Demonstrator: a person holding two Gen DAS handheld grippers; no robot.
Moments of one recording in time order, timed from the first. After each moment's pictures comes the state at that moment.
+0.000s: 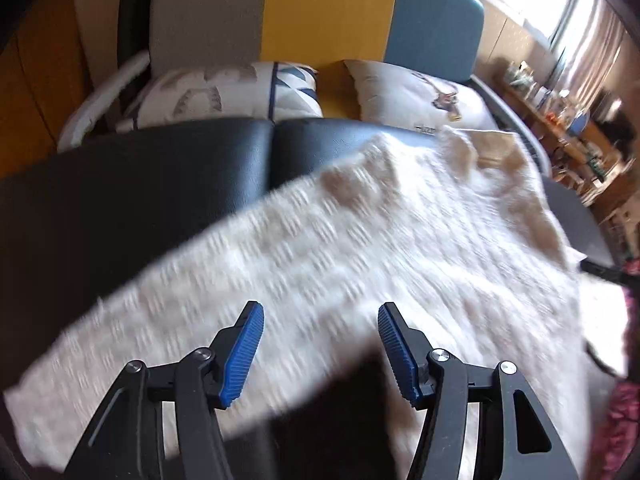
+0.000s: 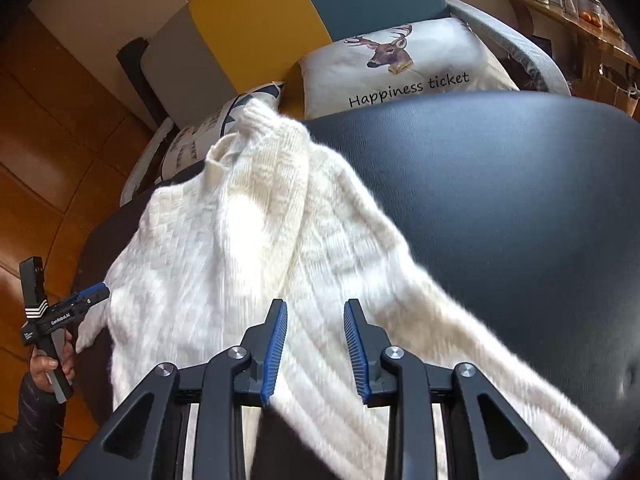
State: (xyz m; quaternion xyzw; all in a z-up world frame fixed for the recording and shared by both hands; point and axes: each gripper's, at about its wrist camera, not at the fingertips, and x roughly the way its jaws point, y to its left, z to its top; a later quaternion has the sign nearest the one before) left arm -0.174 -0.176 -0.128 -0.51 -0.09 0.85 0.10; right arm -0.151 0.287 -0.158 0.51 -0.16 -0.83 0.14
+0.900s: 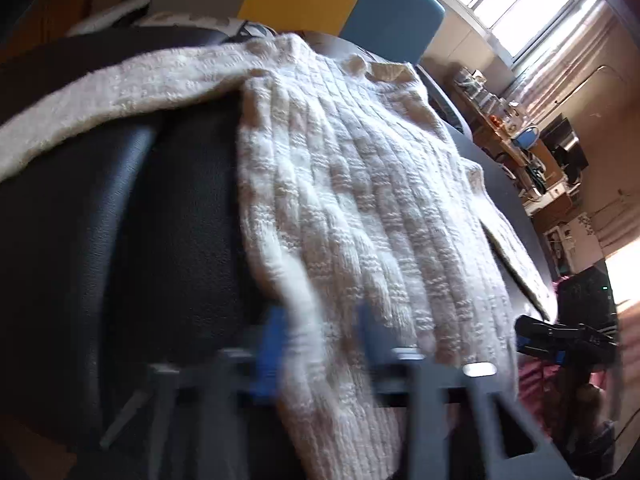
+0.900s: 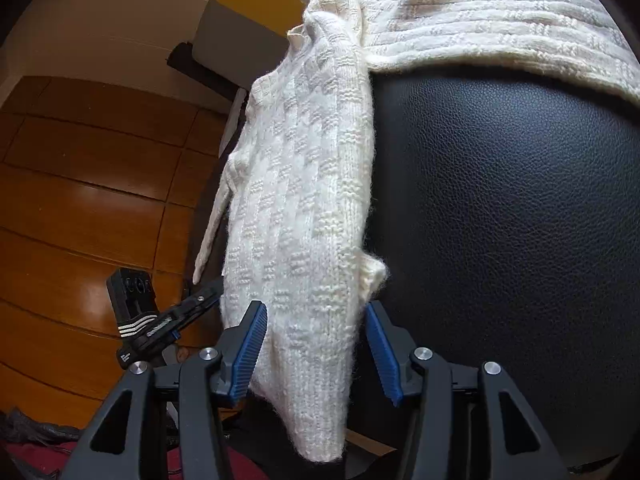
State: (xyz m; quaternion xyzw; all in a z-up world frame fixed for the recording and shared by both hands) left arm 0.007 -0.111 -0.160 -0.53 -0.18 0.82 0.15; right arm 0.053 0.231 -0.206 0.52 -0.37 -0.72 0.27
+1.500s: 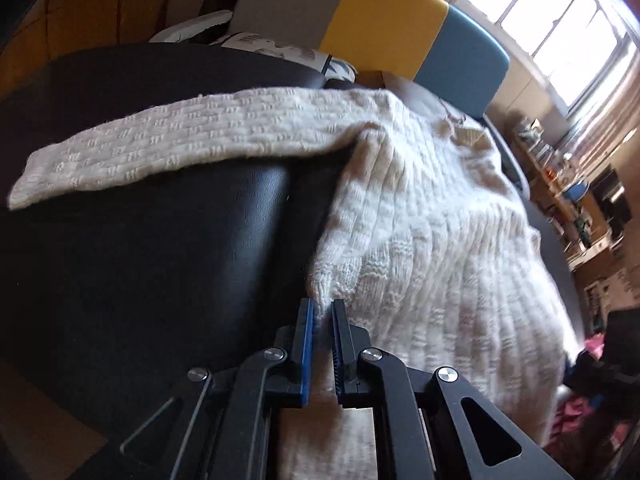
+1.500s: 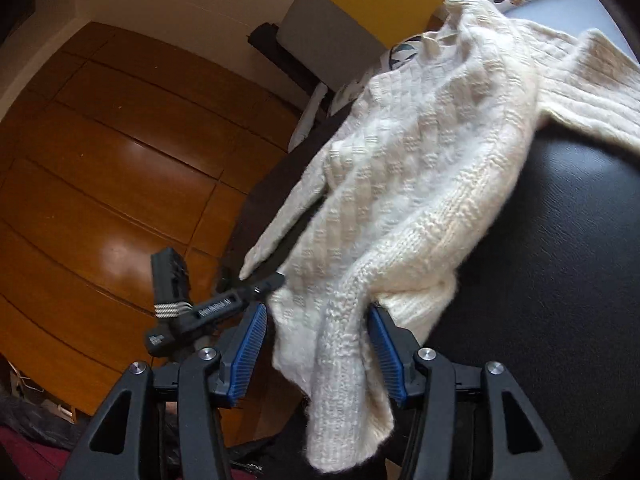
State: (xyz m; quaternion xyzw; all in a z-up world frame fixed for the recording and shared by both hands) left arm 0.017 -0.181 -0.146 -0.49 -0.17 0.86 0.02; right arm 0.030 0.120 -0.150 0.45 -0.30 -0.75 0.37
